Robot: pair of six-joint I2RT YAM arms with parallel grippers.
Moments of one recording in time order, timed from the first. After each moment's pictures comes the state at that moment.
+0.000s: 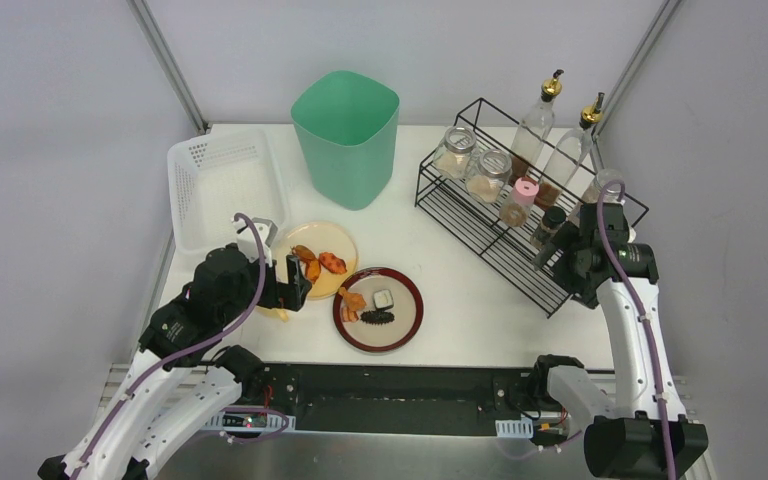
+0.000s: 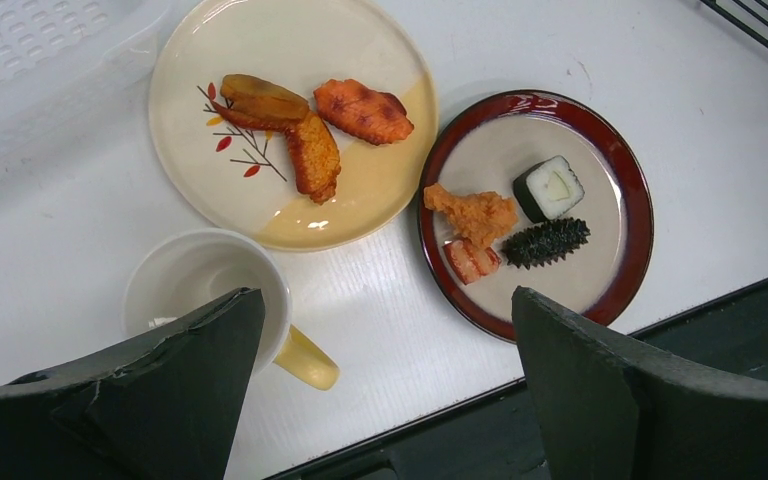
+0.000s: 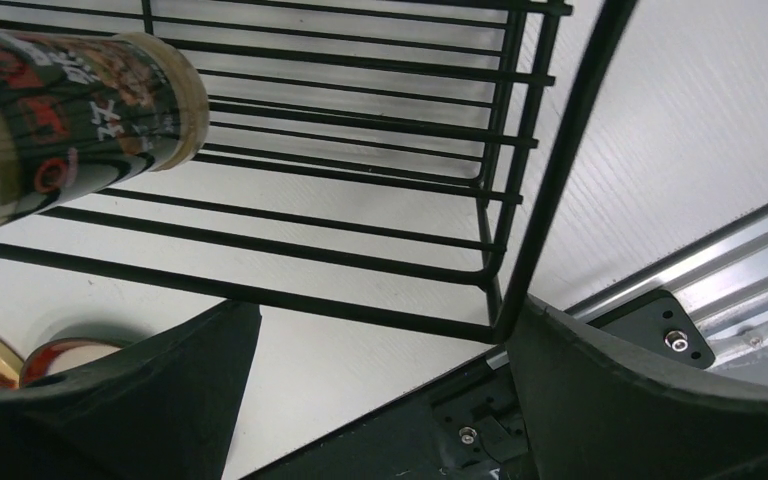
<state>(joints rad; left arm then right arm) -0.54 0.49 0.78 -0.84 -0.10 -0.29 -0.04 0.95 1.00 -1.17 0.16 0.65</state>
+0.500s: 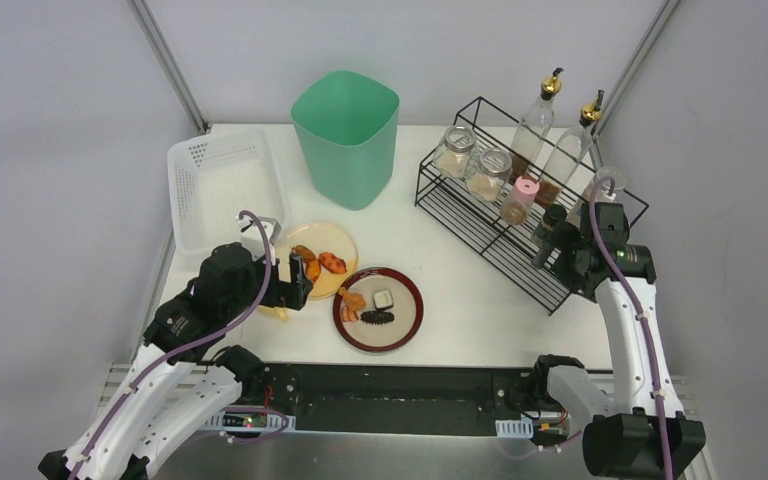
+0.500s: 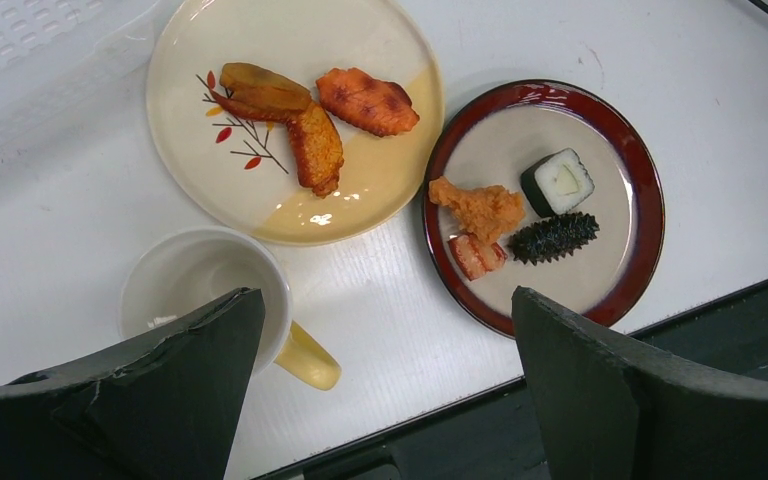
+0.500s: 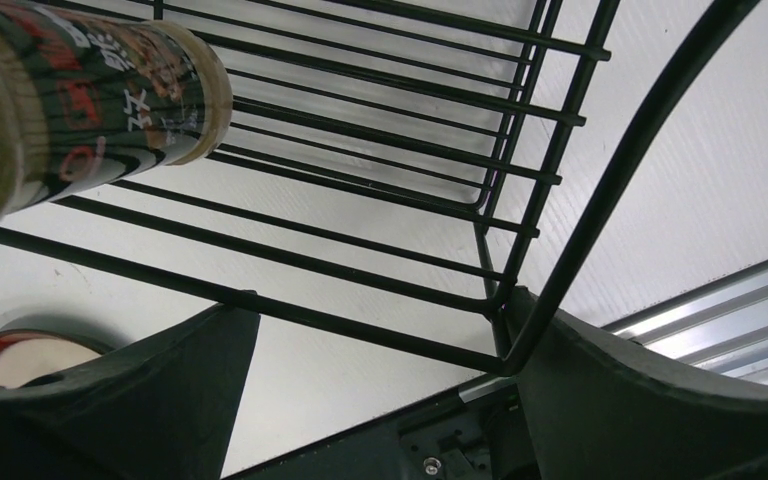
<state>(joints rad) -0.54 0.53 0.78 -0.84 -0.10 -0.29 -0.06 0.95 0.97 -1.08 0.12 0.49</state>
